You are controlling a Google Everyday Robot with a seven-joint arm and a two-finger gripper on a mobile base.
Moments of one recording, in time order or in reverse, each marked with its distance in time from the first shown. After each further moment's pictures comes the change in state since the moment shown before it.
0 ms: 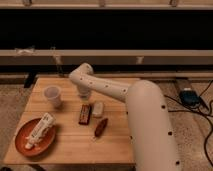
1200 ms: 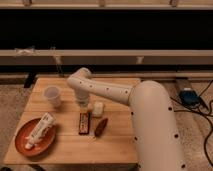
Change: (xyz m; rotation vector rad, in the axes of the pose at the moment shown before) arm 0.002 -0.057 0.000 0.115 0.010 -0.055
